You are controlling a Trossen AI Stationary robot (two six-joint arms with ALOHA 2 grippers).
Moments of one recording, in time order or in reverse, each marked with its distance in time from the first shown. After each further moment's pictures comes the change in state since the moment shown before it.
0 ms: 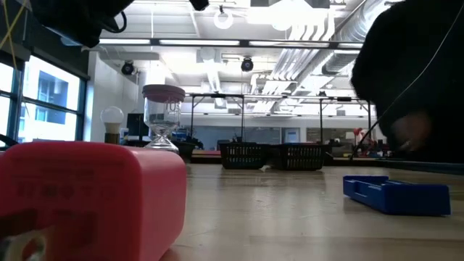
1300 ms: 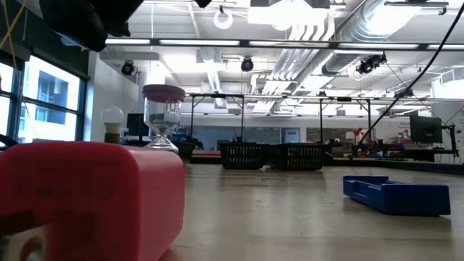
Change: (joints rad) left arm 0.068 -0.001 0.000 0.011 0.248 0.130; right arm 0.051 -0.001 -0.002 -0.085 0.090 -0.020
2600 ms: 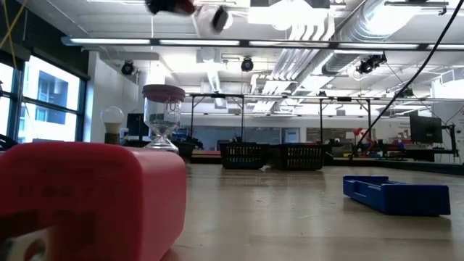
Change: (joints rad) left arm 0.245 -0.478 0.552 -2.182 -0.435 0.879; right arm 0.153 0.001 0.002 -0.406 0.306 0.345
